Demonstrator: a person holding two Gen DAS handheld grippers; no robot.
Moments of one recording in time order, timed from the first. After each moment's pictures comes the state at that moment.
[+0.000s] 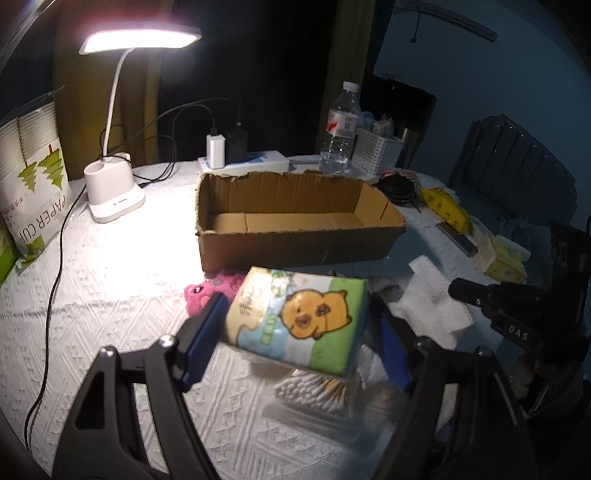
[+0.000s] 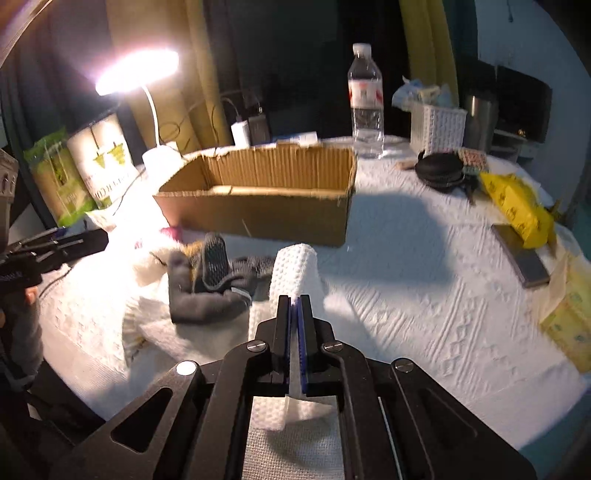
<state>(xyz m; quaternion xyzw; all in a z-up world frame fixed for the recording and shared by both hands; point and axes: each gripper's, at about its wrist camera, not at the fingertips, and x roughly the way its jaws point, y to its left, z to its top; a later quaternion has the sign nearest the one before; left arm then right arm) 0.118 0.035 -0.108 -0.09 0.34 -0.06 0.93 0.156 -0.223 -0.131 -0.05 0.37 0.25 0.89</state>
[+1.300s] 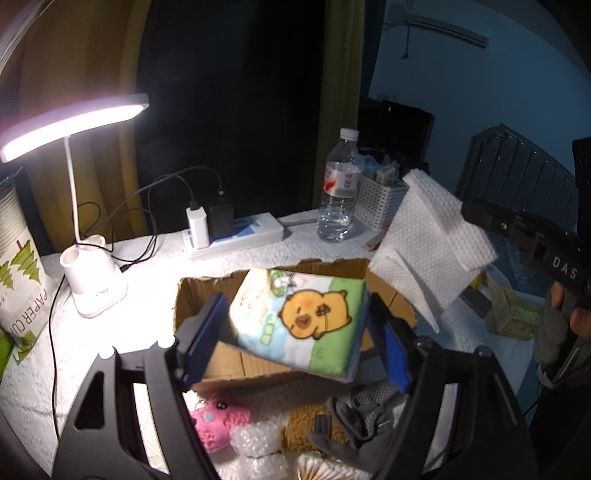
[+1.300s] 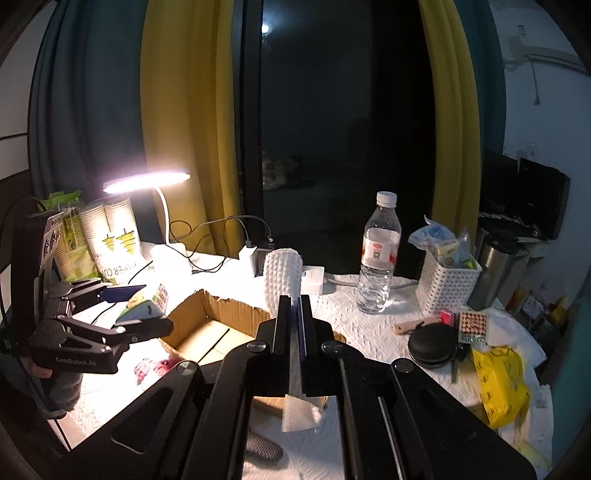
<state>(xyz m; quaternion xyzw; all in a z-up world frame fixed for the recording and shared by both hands) 0.221 0.021 -0.063 -0.06 0.30 -0.05 0.95 0.245 -0.198 -0.009 -0.08 0.22 0.31 0.92</state>
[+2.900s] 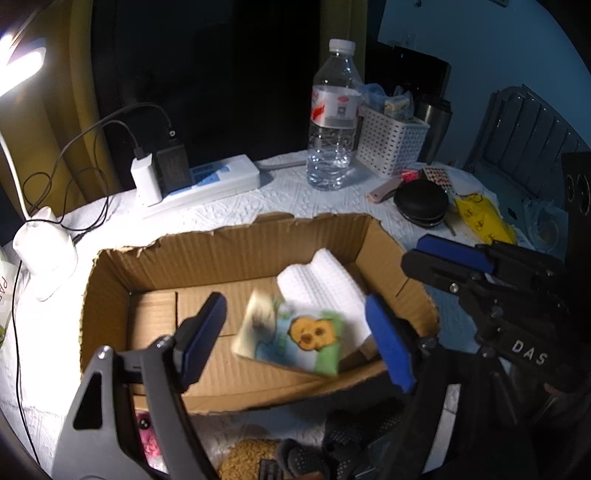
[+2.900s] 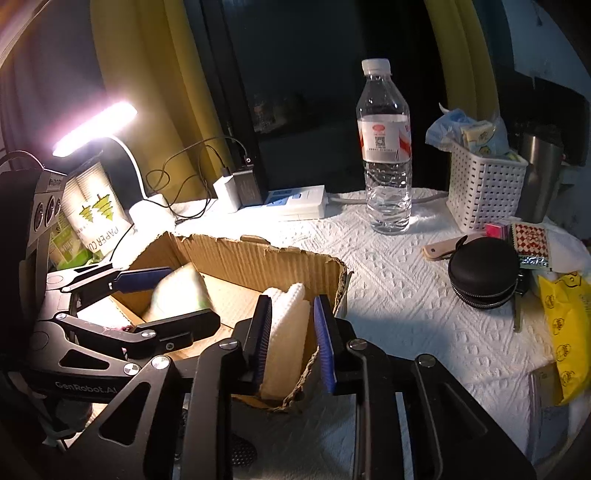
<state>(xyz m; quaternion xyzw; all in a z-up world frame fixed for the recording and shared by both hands) 0.300 -0.042 -0.120 -0.04 0.39 -0.03 0.92 0.321 -0.207 -0.113 -0.03 0.34 0.33 0.88</state>
